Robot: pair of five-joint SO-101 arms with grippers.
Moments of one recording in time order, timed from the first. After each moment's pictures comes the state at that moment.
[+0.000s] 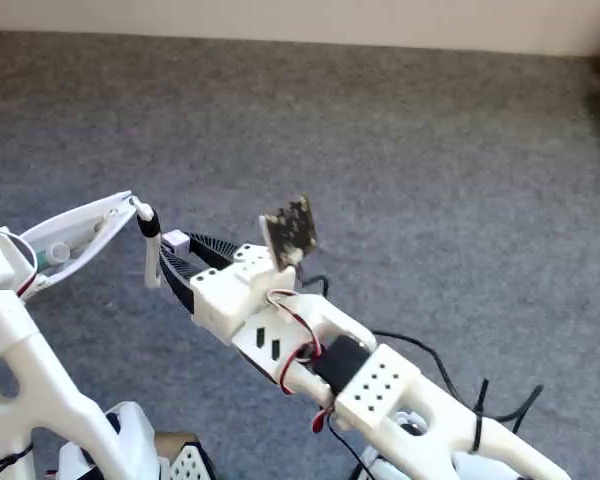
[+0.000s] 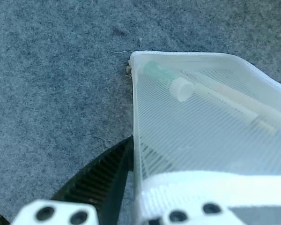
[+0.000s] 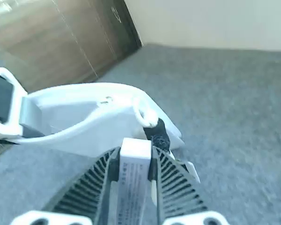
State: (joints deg) left arm -42.2 -35.9 22.2 86.8 10.2; right arm -54.1 -46.8 61.5 1.3 -20.7
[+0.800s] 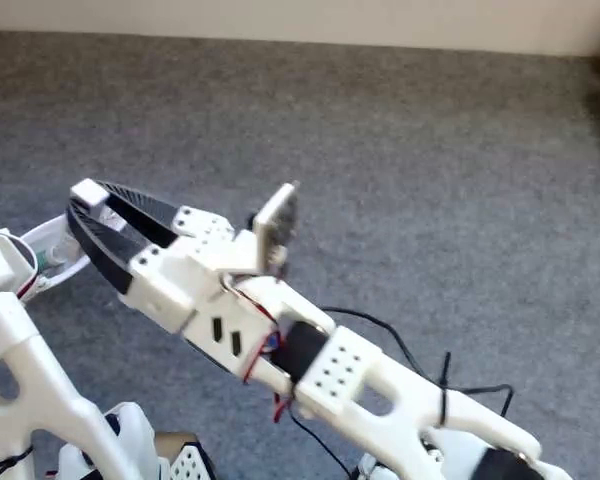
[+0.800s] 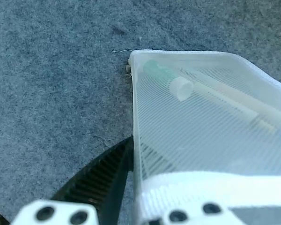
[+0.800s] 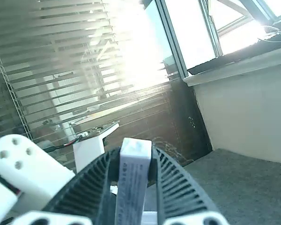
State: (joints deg) left arm -42.2 -35.9 22.7 86.8 10.2; right arm -60.5 -31.7 44.0 -22.8 -20.7
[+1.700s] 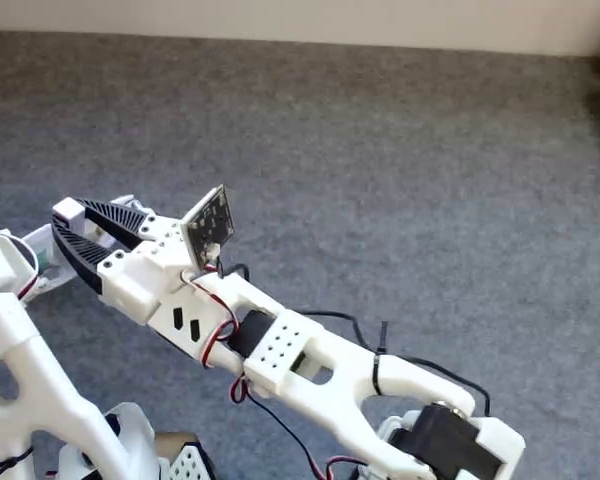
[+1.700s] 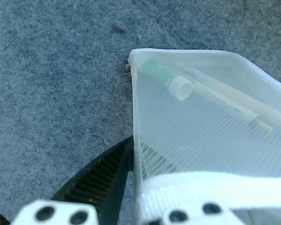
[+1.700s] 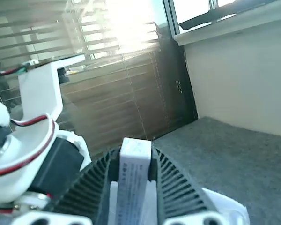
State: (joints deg) left arm -42.2 -35.9 23.1 86.7 10.2; right arm -61.5 -11.4 40.7 -34.0 -15.5
